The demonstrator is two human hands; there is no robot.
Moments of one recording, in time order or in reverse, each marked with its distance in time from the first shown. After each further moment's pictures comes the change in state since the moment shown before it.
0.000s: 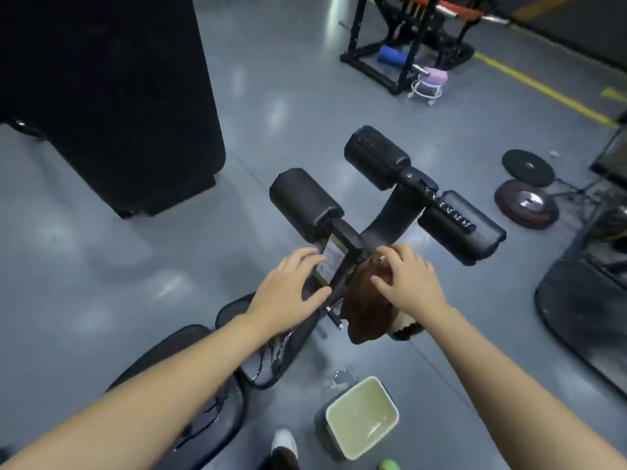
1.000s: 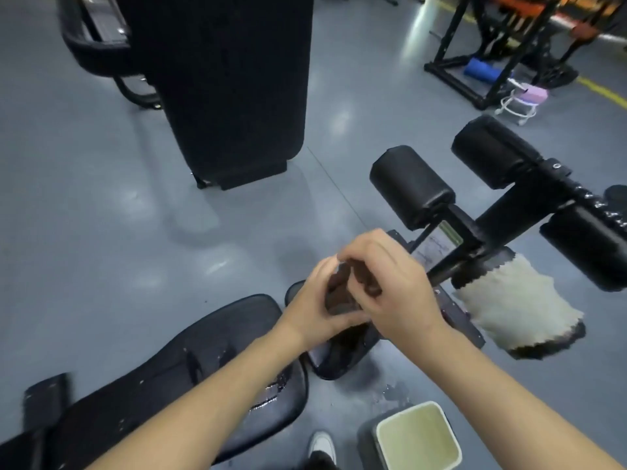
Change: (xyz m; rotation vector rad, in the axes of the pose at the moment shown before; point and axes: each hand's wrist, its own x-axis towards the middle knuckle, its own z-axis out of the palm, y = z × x) left_hand -0.129 -0.126 0.011 -0.576 0.221 -0.116; right_hand -0.070 -0.266 0.025 0.558 0.454 -0.788
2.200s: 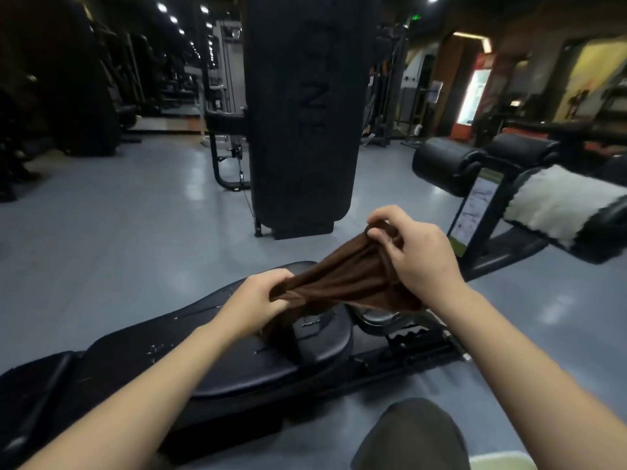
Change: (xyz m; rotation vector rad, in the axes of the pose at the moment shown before) left_hand -0.293 -0.232 0.020 0.521 0.287 0.215; right_hand -0.290 -0.049 0.132 -0.165 0.176 -0.085
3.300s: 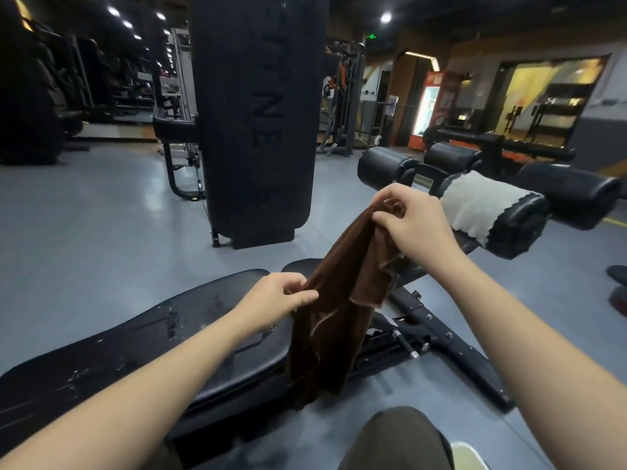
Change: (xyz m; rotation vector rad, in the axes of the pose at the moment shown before) left_hand 0.062 0.085 0.088 -0.200 -0.144 -0.143; right_hand 0.016 0.084 -0.084 0.059 -0.012 0.220
